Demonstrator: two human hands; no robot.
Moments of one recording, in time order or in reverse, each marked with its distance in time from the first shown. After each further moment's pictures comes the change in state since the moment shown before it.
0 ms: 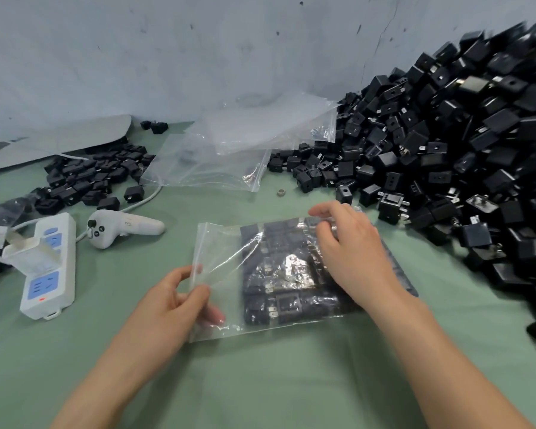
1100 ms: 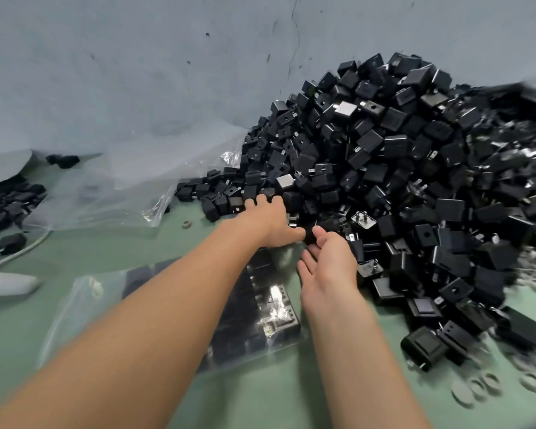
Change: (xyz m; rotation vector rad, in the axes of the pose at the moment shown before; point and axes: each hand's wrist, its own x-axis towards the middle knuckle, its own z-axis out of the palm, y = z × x) left_hand 0.160 0.182 0.230 0.966 -0.238 0.352; right_hand 0.022 0.061 -0.076 1.311 0.441 1.023
